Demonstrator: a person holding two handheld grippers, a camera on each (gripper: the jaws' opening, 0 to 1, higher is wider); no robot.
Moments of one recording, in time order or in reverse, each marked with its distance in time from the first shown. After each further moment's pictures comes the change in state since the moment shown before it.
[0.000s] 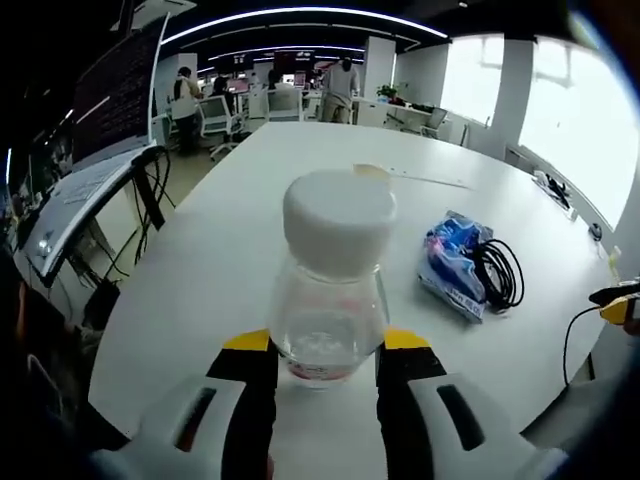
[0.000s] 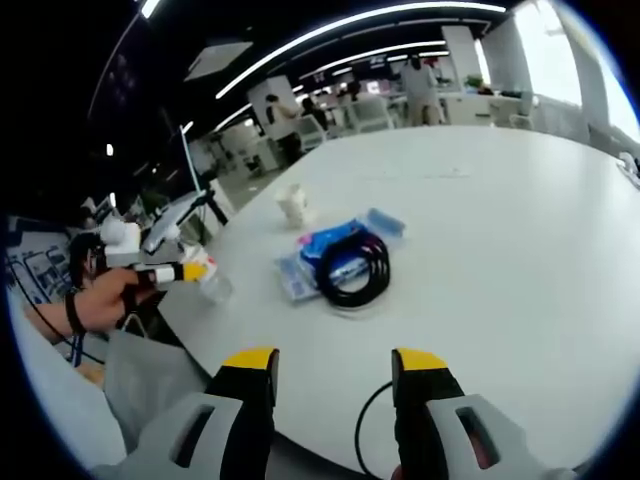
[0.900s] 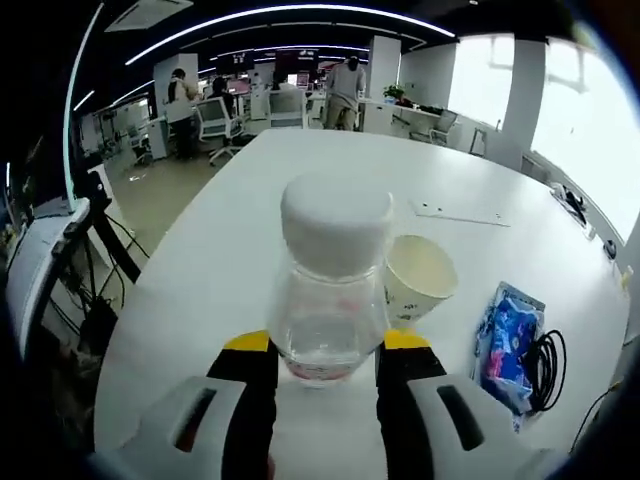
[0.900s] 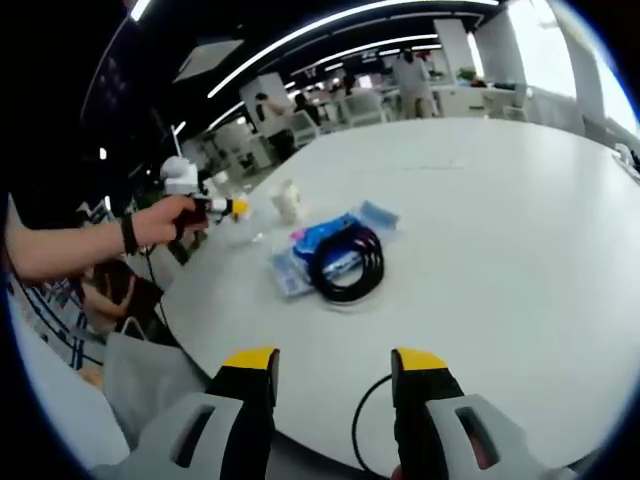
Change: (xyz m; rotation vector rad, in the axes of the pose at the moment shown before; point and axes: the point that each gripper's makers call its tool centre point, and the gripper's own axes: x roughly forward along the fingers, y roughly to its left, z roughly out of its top) left arm 0.118 0.011 0.110 -0.002 -0.003 0.019; right arm 0.001 -0.007 -0.001 0.027 0.017 -0.019
